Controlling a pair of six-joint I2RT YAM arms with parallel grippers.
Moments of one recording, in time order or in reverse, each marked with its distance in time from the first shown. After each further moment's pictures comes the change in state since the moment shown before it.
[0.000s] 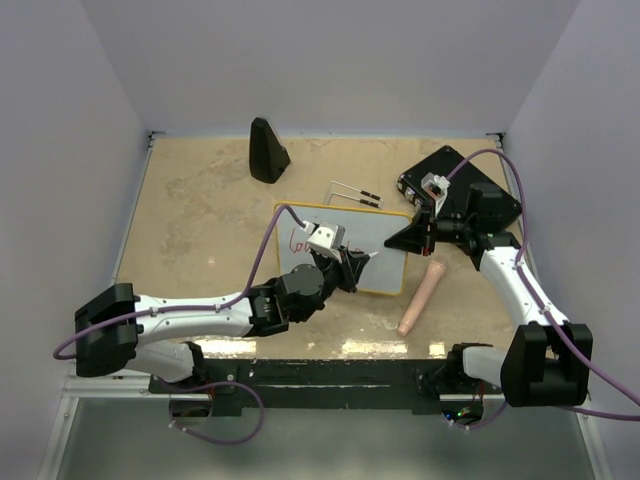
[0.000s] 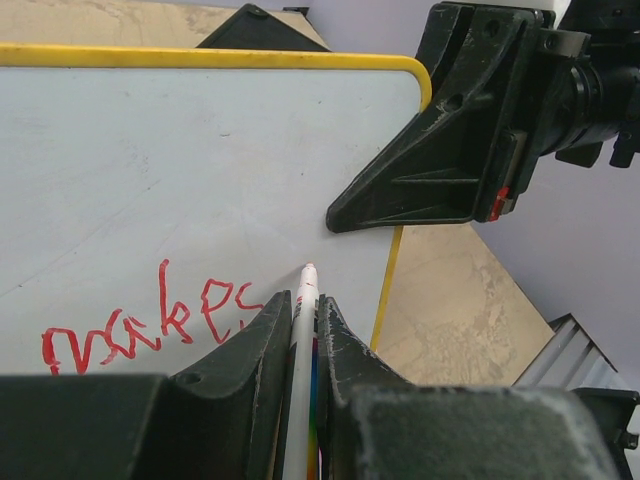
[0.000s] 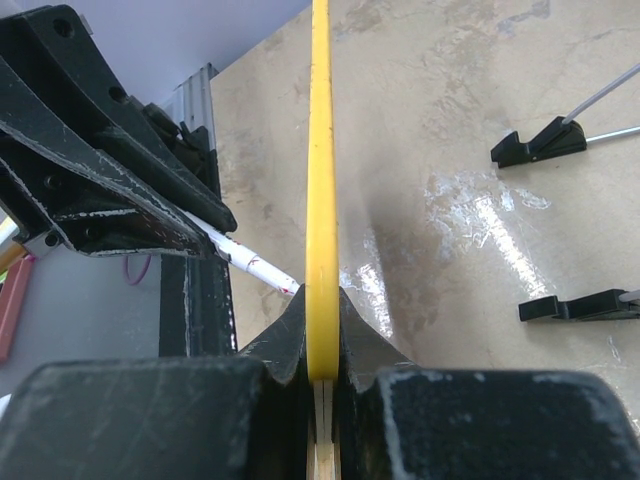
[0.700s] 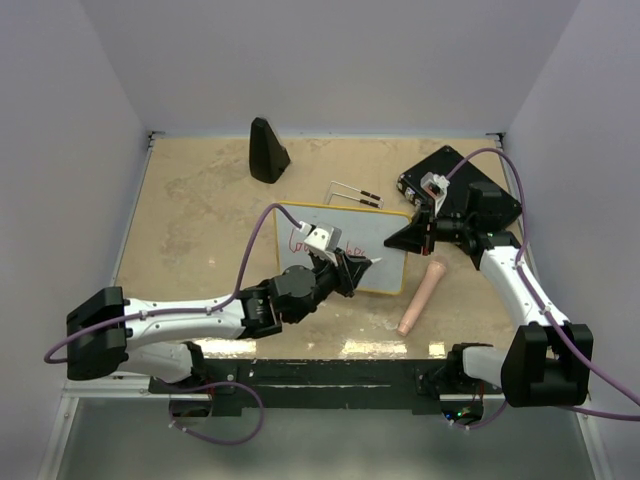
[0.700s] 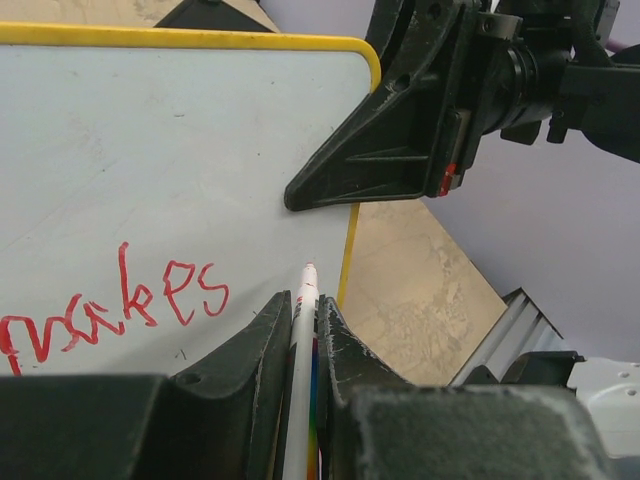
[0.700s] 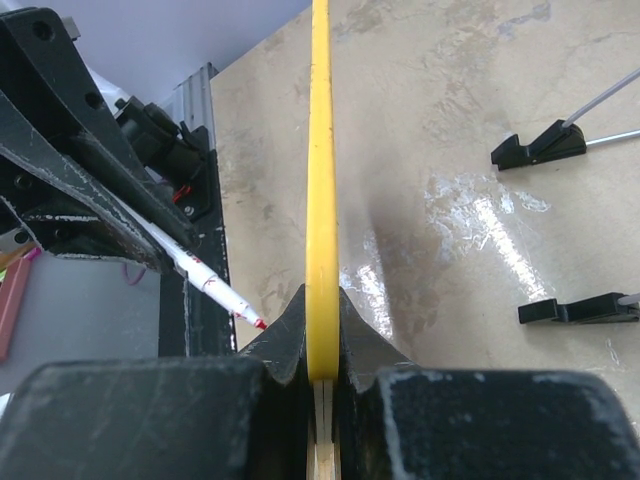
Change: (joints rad) left arm 0.000 -0.059 -0.035 0.001 0.093 -0.030; right arm 0.006 0.000 0.010 -0.010 0.005 -0.005
